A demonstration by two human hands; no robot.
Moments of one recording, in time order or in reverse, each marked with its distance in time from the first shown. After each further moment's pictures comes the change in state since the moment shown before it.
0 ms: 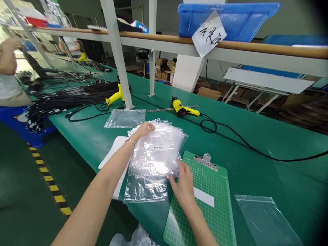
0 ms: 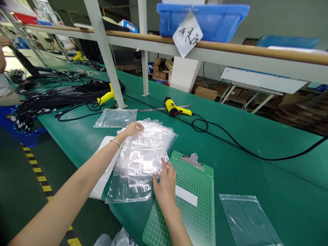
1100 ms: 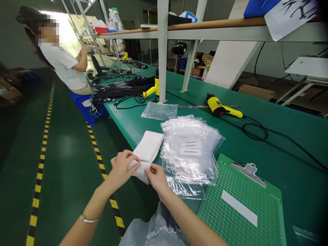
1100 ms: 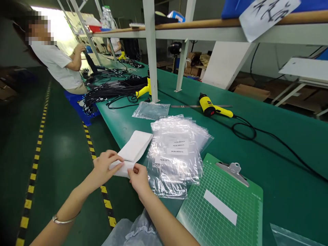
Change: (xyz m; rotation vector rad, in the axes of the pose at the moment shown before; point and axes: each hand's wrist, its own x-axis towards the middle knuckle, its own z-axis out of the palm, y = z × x) left_hand -0.287 -0.071 -0.055 0.367 0.233 -0.217; right_hand -0.031 -0.143 0.115 1.092 -0.803 0.417
